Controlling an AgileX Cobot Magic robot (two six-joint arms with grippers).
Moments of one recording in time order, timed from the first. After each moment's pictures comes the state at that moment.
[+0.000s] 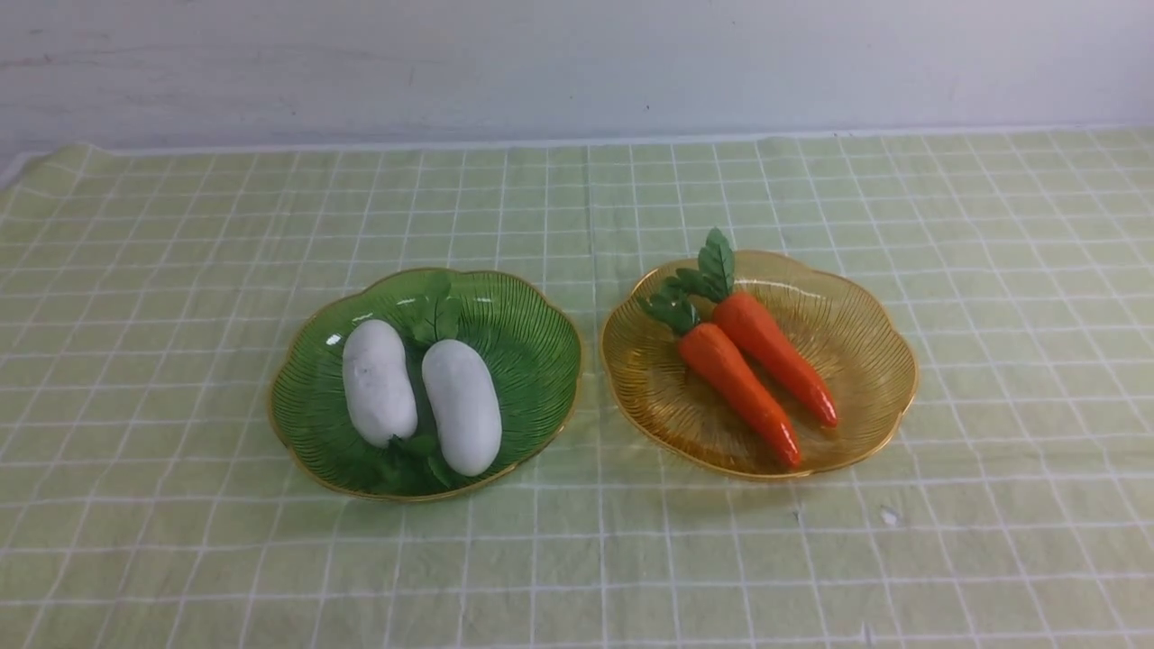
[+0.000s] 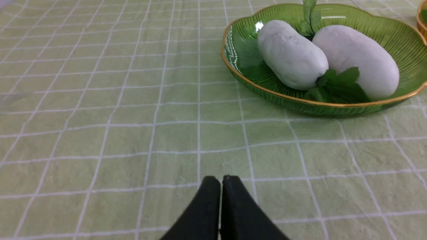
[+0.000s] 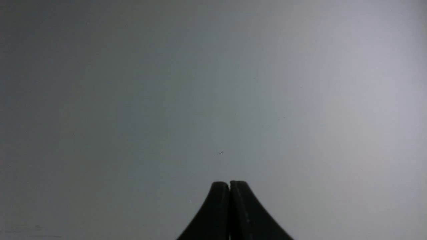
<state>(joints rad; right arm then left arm) 0.16 -0.02 -0.43 0.18 0.11 -0.11 -0.05 -0.01 0.03 0.03 0.39 -0.01</state>
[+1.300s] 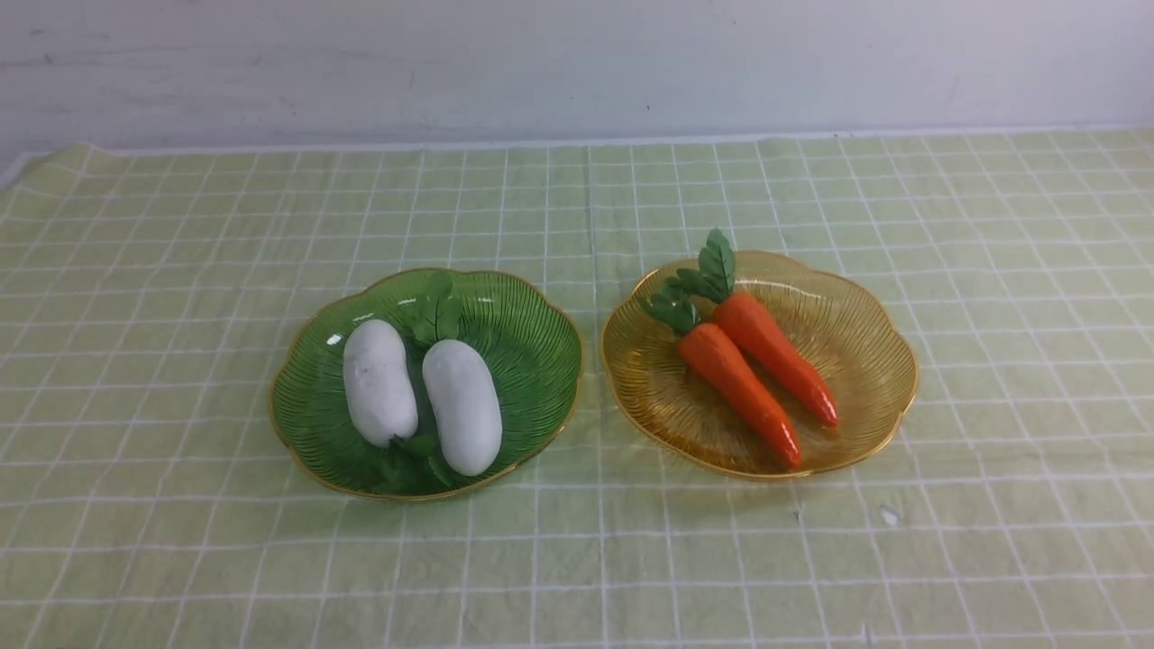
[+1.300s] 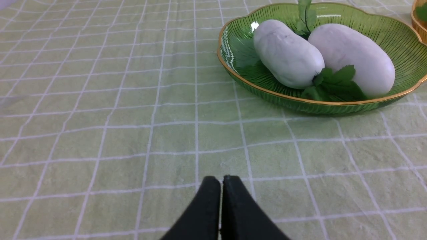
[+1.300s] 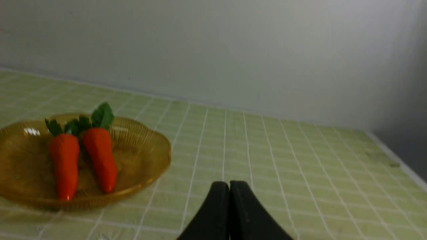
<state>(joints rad) -0.02 -0.02 -0.04 -0.02 0.33 -0.14 -0.06 -0.01 0.03 0.04 0.39 -0.01</state>
